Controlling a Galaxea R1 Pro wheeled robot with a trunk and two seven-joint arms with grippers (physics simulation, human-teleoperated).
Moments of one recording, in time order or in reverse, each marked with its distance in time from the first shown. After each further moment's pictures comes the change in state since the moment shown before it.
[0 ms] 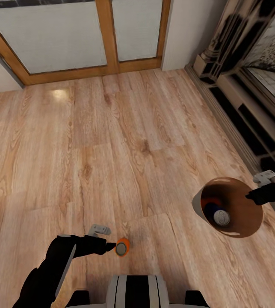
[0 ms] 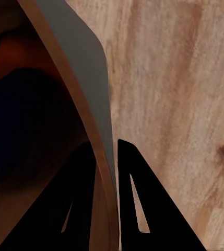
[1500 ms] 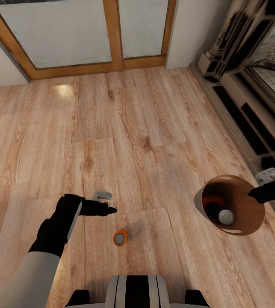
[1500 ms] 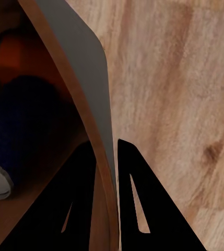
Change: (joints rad) left arm -0.350 0.001 -0.002 0.170 -0.008 0.148 -0.008; right arm 0.002 -0.007 -0.008 -0.031 0.000 -0.001 -0.015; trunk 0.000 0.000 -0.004
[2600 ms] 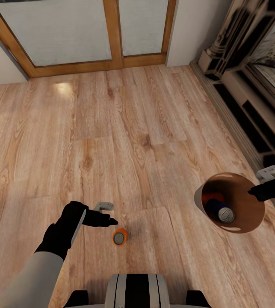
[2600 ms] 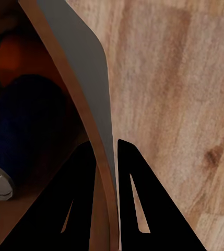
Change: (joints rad) left arm -0.002 -0.010 -0.002 0.171 0.001 0.000 0.025; right arm 0.001 -0.002 0.002 -0.043 0.003 0.035 0.001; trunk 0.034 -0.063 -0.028
